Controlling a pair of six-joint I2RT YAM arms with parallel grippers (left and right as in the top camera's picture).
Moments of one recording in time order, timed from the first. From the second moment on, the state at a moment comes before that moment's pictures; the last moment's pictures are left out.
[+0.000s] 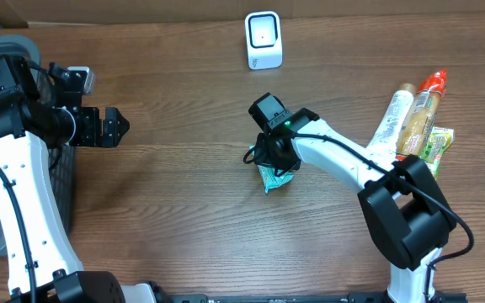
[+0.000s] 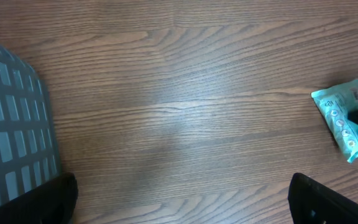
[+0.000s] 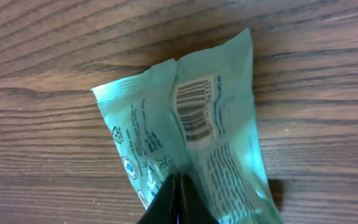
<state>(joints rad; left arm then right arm) 0.39 1.54 1.62 -1.26 0.32 0.40 0.63 2.02 1.41 -0.75 -0.07 0.82</state>
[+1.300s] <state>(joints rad) 0.39 1.54 1.62 -1.26 0.32 0.40 0.61 1.86 1.33 -0.94 -0.20 0.48</state>
